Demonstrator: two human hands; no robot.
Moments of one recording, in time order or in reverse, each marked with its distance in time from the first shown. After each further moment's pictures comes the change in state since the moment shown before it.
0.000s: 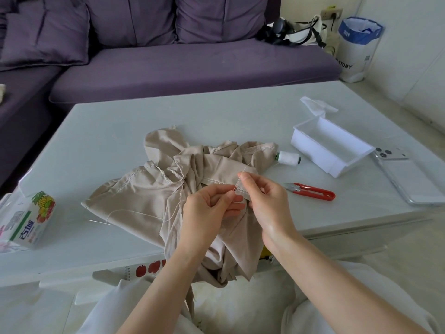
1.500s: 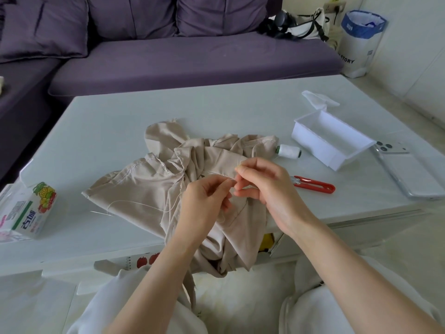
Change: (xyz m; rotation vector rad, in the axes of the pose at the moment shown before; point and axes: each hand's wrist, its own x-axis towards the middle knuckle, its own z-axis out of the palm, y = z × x) left_hand 0.001 0.005 -0.005 0.283 0.047 0.113; right_hand -0.004 -0.030 -0.014 0.023 -0.382 -0.043
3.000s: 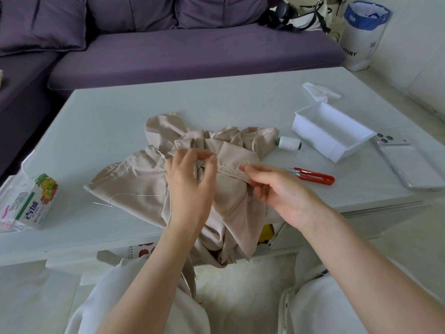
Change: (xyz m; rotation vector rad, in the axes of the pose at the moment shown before) left_hand 0.002 0.002 -0.003 0.238 0.348 0.210; right_hand -0.005 0.002 -0.015 0.083 0.028 0.353
